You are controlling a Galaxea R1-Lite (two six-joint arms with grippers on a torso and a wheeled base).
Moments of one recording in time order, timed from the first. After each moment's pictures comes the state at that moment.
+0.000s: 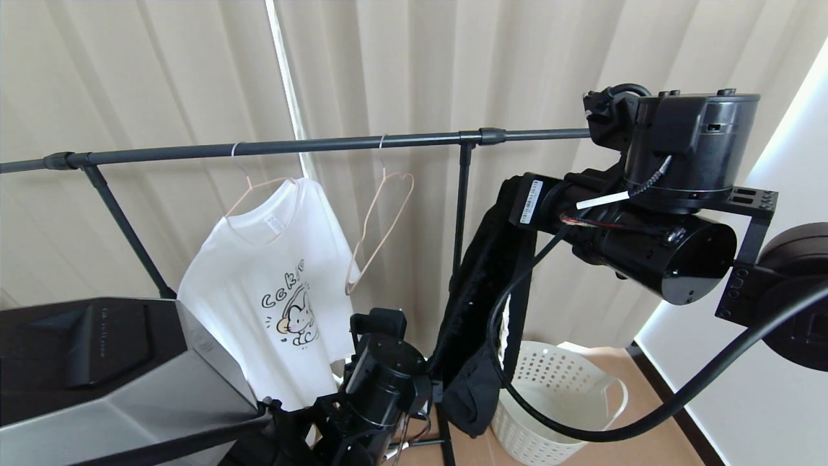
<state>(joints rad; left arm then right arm) -0.87 2.09 -0.70 -0.80 0.53 -0.35 0.70 1.71 -1.13 -0.43 -0.49 0.38</state>
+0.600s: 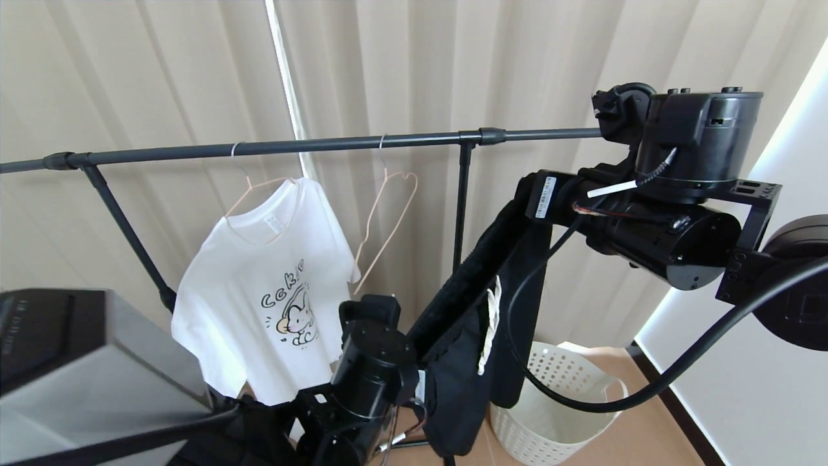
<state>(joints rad) -0.86 2.00 -0.69 -0.80 0.51 -0.34 0.63 1.71 -1.13 -0.42 -0.48 0.29</state>
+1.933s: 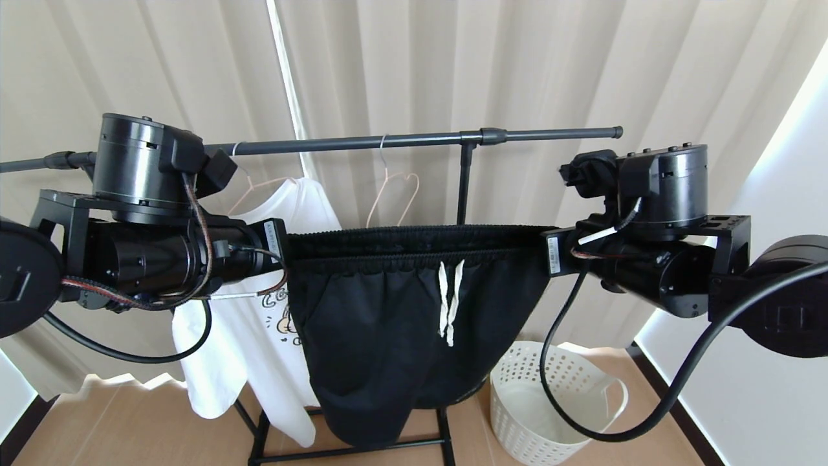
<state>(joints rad) -0.38 1.58 -1.06 0.00 0.10 -0.41 0.53 1.73 -1.05 -0.28 -0.48 0.10</state>
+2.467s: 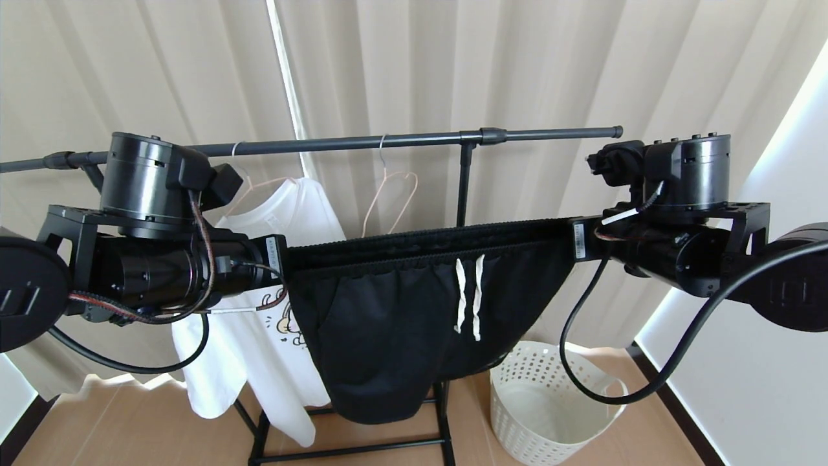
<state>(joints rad) -0.38 1.58 -1.01 -0.01 0.10 -0.36 0.42 1.73 -1.07 -0.27 -0.48 0.07</state>
